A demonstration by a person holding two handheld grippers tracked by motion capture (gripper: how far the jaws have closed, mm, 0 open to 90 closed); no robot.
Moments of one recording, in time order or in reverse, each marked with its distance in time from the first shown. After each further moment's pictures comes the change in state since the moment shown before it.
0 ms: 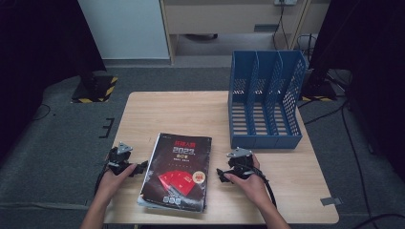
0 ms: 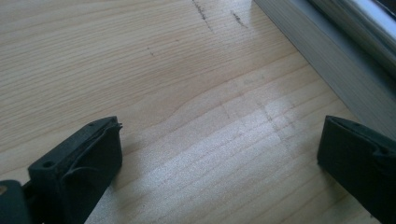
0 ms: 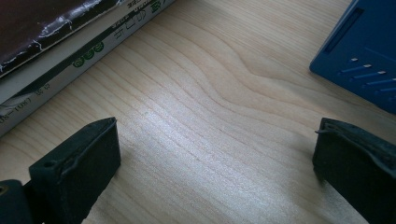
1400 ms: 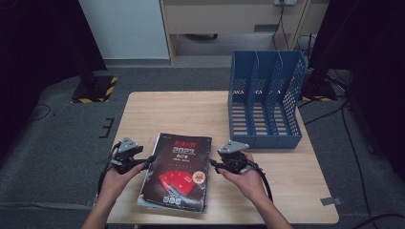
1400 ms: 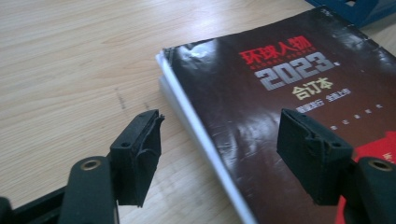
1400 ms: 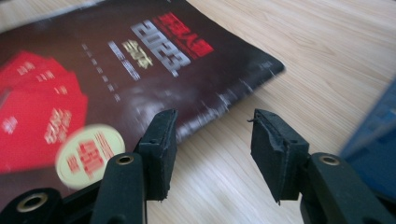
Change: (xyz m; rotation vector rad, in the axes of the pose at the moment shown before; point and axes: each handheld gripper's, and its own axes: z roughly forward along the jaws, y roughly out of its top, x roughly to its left) left arm -0.053 0.045 -0.046 -0.123 -0.115 0.047; right arm 0.027 0.051 -0.038 -0.126 0.127 -0.117
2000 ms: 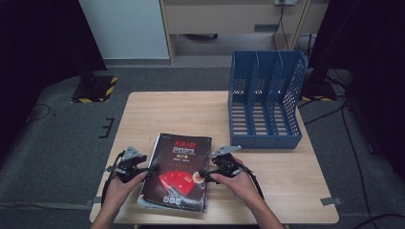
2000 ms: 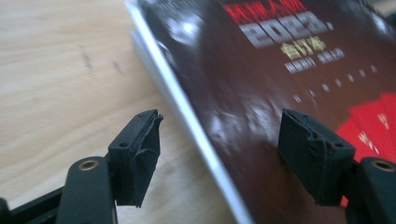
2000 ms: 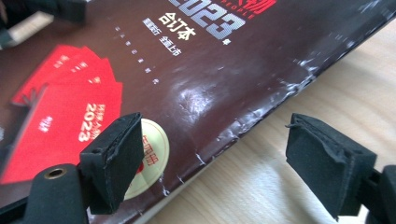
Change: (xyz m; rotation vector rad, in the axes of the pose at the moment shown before) left arm -0.008 -0.030 0.012 0.035 -0.075 -0.043; right arm 0.008 -0.022 0.037 0.055 0.206 0.168
